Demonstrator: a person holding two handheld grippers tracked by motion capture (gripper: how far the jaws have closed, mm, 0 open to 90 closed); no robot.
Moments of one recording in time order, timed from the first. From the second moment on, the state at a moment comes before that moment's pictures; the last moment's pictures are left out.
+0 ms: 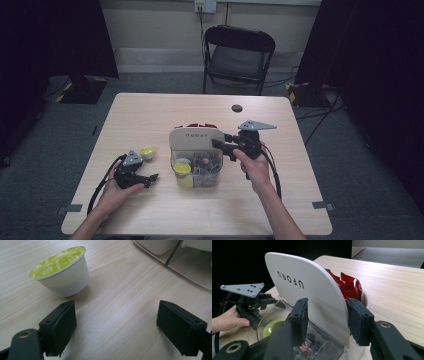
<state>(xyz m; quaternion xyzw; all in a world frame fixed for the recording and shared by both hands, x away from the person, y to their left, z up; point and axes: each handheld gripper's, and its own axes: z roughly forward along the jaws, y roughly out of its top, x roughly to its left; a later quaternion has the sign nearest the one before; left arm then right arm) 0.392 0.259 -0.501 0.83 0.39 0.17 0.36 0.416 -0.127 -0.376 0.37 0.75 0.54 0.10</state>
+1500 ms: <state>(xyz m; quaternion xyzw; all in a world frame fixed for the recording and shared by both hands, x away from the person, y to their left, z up) 0.394 0.259 -0.502 0.83 0.39 0.17 0.36 0.398 -0.126 -0.381 0.35 0.77 0.53 0.08</state>
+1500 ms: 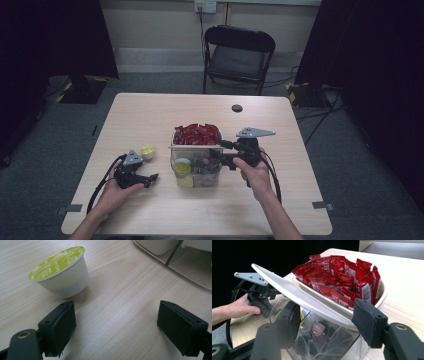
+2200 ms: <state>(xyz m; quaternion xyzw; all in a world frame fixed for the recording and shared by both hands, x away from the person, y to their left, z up) 0.395 0.260 -0.502 0.83 0.38 0.16 0.37 0.387 -0.118 -0.384 0.35 0.78 0.52 0.09</state>
